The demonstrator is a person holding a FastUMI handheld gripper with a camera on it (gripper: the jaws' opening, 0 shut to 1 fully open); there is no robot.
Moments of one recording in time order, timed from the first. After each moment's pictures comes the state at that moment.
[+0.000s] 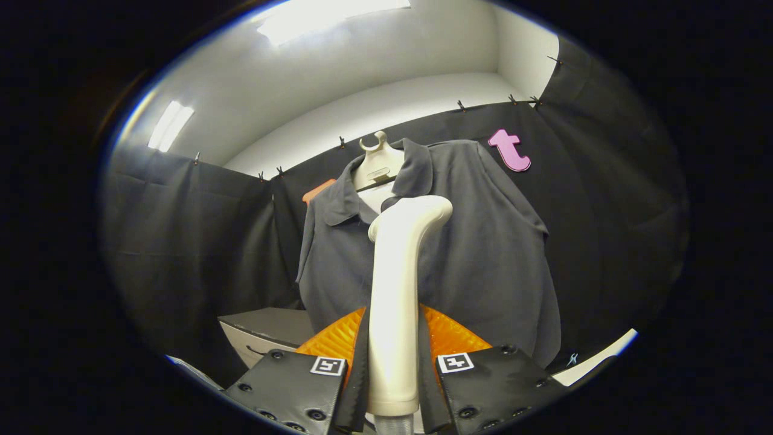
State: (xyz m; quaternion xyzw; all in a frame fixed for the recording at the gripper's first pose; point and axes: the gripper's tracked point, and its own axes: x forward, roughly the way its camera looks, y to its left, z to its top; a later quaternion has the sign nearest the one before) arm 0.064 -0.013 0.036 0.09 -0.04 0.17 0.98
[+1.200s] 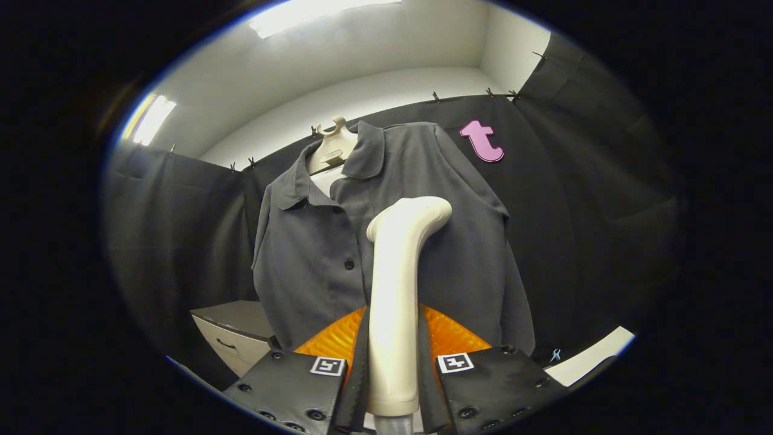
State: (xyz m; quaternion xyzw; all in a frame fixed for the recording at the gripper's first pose) arm 0.085 -0.053 -0.013 0.10 0.00 0.12 0.99
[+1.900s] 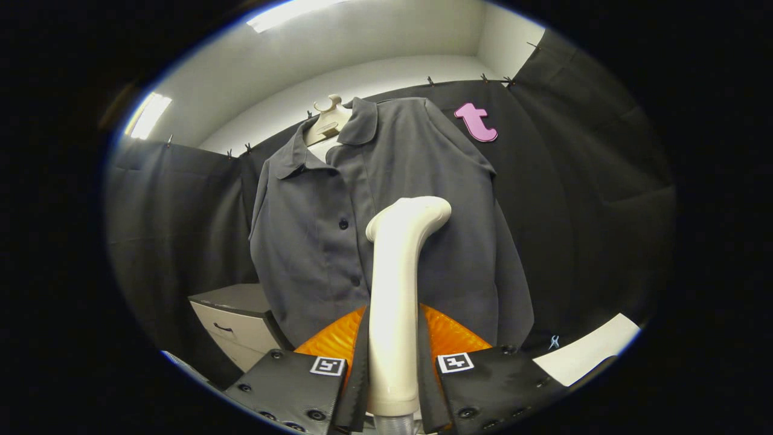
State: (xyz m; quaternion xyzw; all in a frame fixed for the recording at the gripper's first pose) arm 0.067 -0.054 -0.068 0.09 0.04 0.11 0.99
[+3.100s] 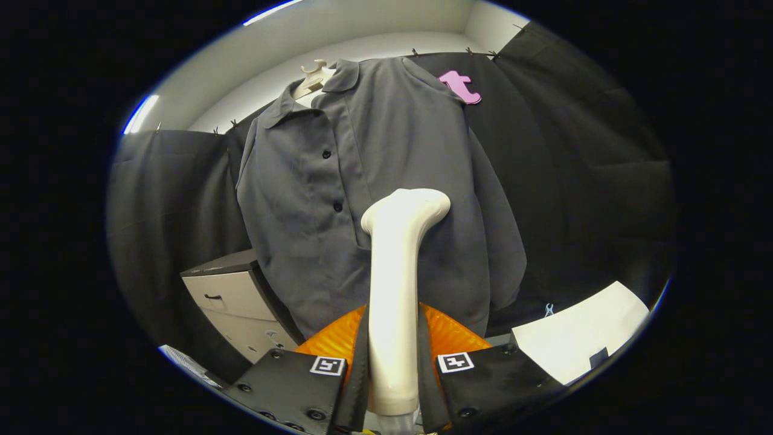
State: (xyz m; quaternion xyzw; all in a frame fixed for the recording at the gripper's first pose) arm 0.031 -0.062 -0.165 0.10 0.13 0.09 0.98
